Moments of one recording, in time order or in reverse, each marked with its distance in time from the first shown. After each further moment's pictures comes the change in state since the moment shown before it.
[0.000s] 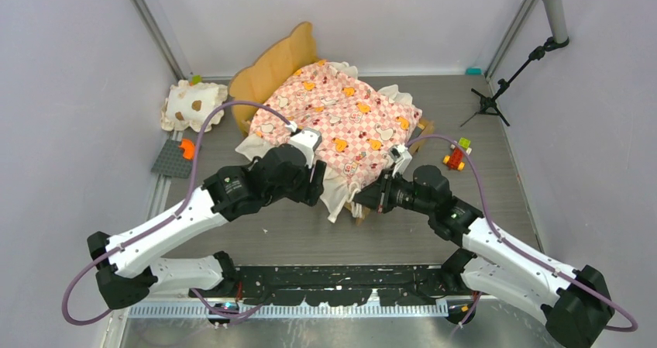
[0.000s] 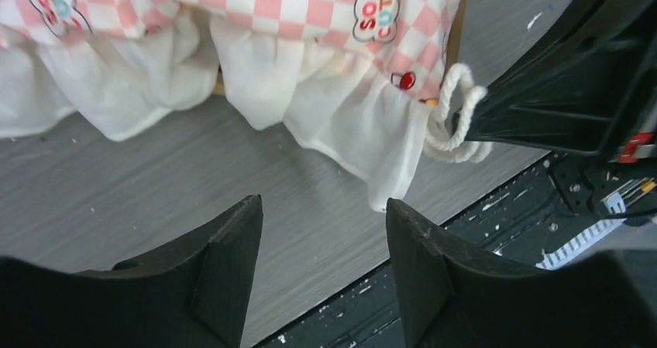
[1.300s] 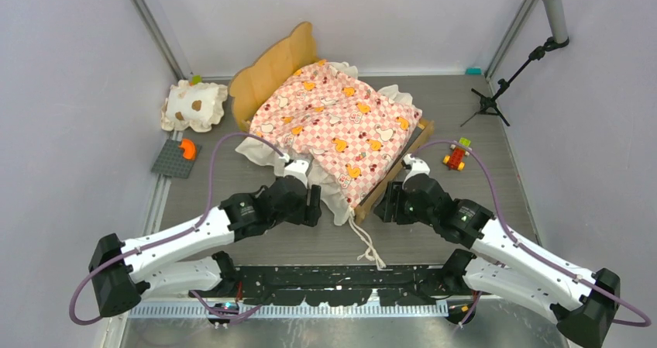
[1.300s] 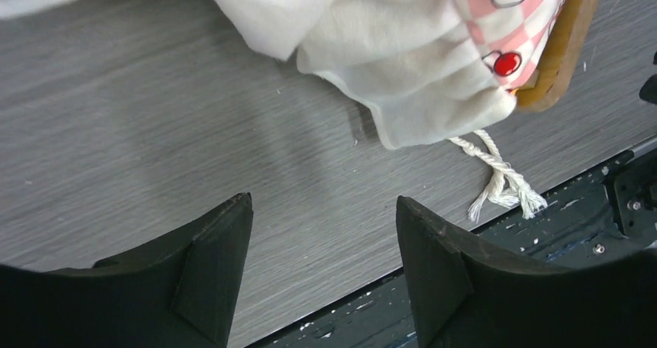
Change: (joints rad) left arm -0.003 -0.083 -0.455 0.257 -0.003 -0.198; right arm 0.135 -0.068 0.164 -0.669 0.455 0.006
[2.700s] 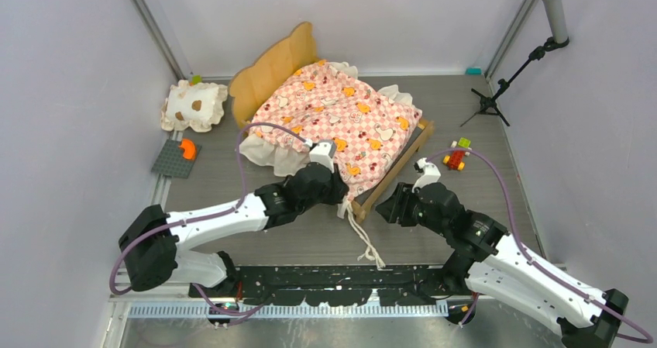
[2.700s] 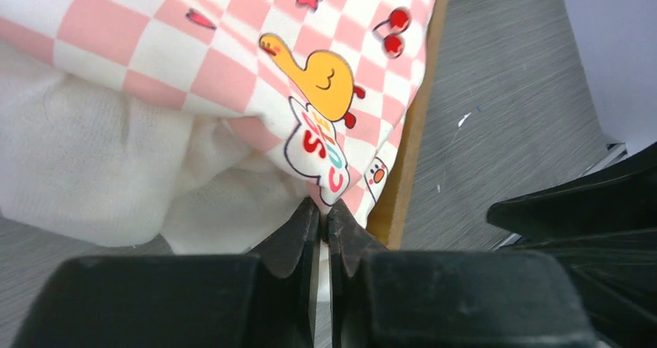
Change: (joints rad) left arm -0.004 0.273 0.003 0.540 0.027 -0.103; right arm 0.000 -0.186 -0.103 0.098 0.006 0.040
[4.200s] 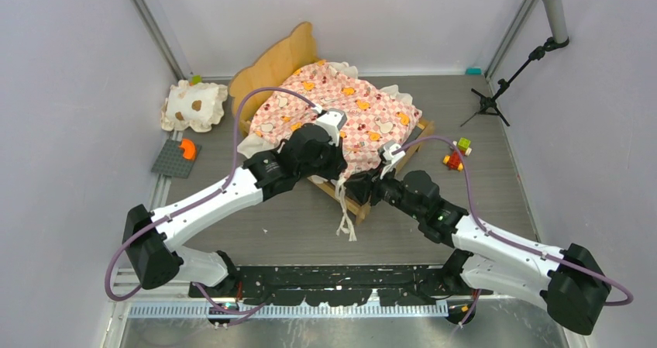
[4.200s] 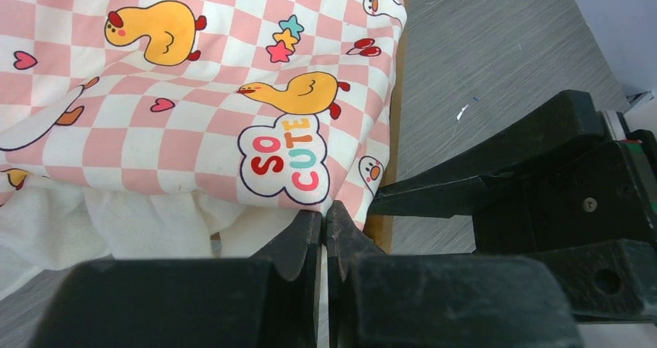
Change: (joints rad) left arm 0.103 0.040 0.405 -0.383 0.158 0.294; right arm 0.000 0.327 -0.084 0.826 -0.151 -0.444
